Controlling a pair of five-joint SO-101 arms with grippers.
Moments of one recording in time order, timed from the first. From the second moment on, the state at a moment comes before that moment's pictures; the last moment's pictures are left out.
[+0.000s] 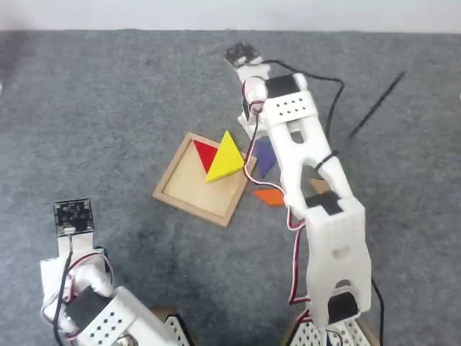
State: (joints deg) left arm -54.1 -103.1 97.1 72.0 -31.1; right arm -22.1 38.8 -37.0 79.6 14.5
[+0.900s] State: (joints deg) left arm -54.1 -103.1 97.1 72.0 -31.1; right arm -30.0 46.9 -38.2 78.5 13.5
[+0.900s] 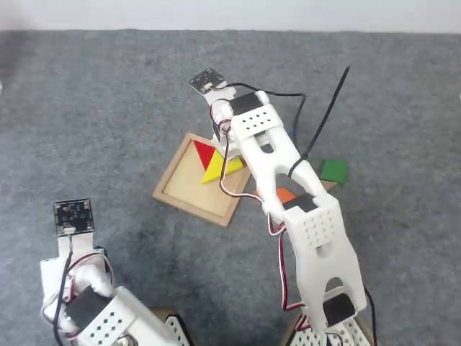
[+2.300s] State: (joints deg) left arm -54.0 -103.1 97.1 72.0 -31.1; right arm -41.1 48.5 -45.5 82.9 -8.7
